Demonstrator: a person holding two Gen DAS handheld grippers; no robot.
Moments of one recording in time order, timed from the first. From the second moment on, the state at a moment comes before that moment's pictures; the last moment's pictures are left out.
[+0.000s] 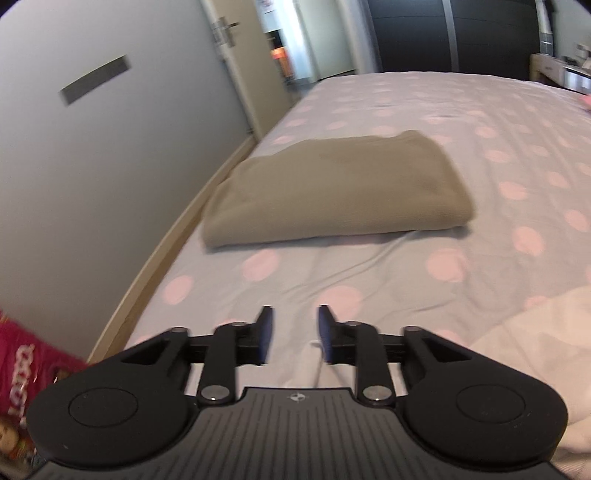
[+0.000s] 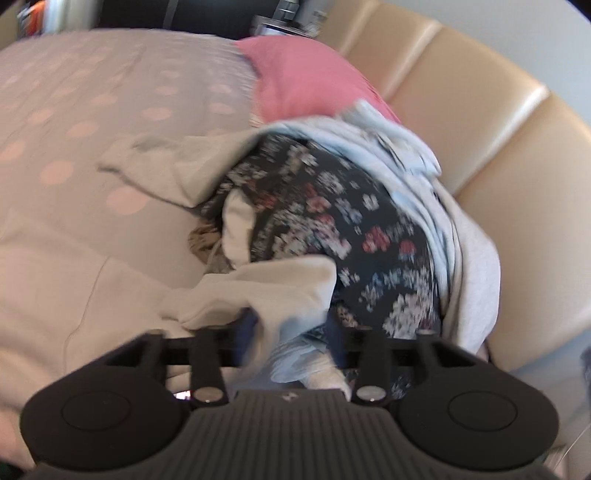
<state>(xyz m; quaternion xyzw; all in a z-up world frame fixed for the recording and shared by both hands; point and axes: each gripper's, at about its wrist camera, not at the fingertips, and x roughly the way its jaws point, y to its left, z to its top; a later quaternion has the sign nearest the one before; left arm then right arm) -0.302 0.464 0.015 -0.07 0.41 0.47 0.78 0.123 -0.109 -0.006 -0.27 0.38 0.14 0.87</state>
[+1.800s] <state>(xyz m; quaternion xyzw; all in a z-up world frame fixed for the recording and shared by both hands) -0.135 0.385 -0.125 -0.07 0.43 0.23 0.87 0.146 0.066 -0.115 -0.26 0.37 0.37 0.81</state>
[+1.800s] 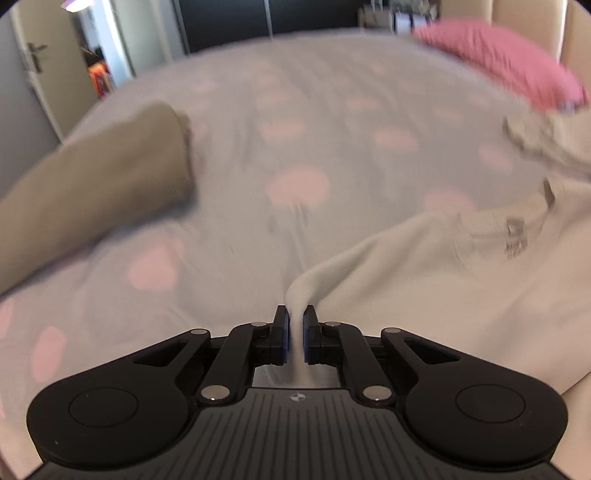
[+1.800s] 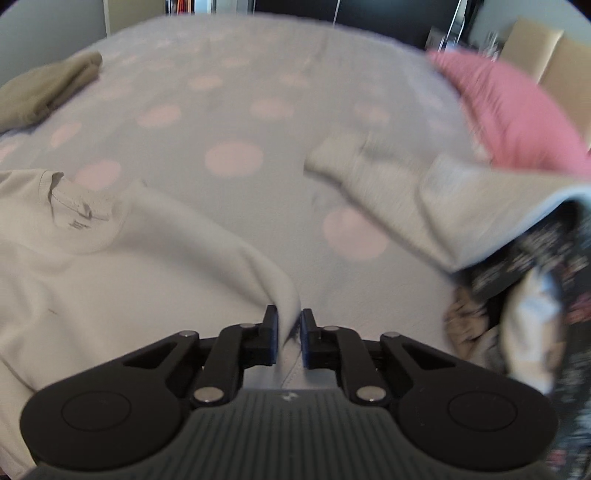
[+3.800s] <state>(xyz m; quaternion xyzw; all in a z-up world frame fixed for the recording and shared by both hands) -0.151 0.368 0.204 0.03 0.17 0.24 0.96 0.089 -0.013 0.182 -0.13 0.05 0.33 0.93</state>
